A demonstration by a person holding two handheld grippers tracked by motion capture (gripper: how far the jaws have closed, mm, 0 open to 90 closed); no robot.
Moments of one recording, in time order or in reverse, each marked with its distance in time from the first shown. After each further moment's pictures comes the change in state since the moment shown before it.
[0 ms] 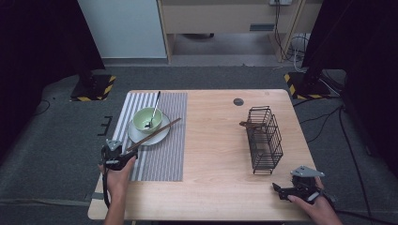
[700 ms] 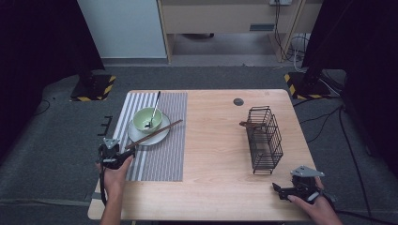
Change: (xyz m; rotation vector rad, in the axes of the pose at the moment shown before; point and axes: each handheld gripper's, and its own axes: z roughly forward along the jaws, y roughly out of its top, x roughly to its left) left arm 0.009 0.004 0.001 0.009 0.001 0.001; right arm 0.000 0.000 0.000 0.000 0.001 -0.001
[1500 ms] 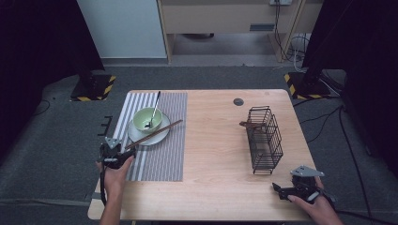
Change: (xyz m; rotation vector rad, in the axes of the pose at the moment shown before) left arm -0.005 0.002 0.002 0.021 0.019 0.067; right arm 0.000 0.000 0.000 0.001 0.003 -0.003
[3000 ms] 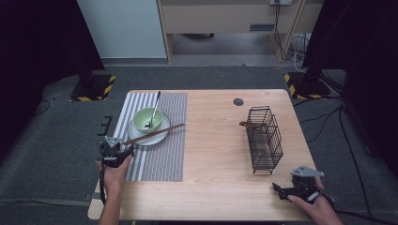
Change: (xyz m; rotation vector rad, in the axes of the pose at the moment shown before) left arm 0.007 -0.002 0.006 -0.006 0.011 0.019; right arm 0.000 0.000 0.000 0.000 -0.002 0.001
